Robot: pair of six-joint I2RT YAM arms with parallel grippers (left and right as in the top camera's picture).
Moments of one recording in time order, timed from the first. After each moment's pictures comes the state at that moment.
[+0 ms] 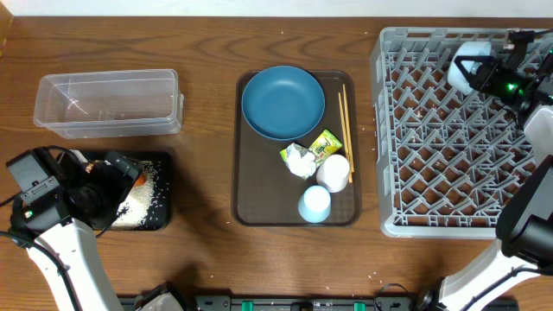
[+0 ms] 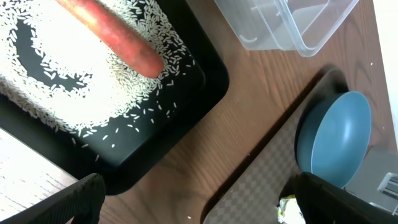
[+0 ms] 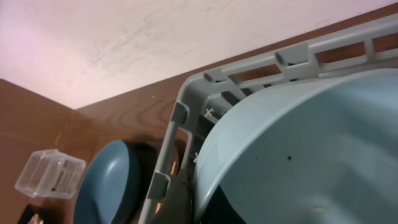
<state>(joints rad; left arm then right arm) 0.62 1.12 0.96 -1.00 0.41 -0.42 -0.43 1.97 1.41 -0.12 -0.96 0.20</state>
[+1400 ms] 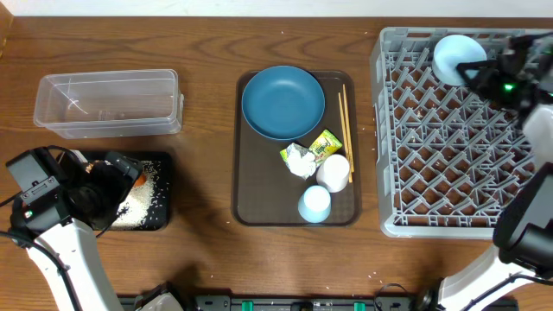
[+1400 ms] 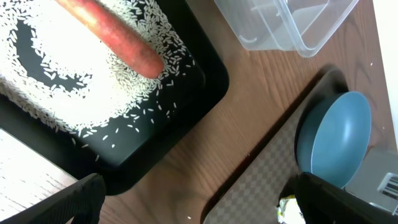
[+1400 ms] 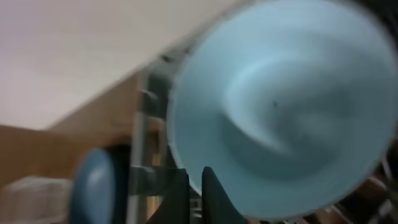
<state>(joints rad) 0.62 1.12 0.96 -1.00 0.41 -0.42 -0.37 1.92 1.41 -0.32 -0.68 0.27</state>
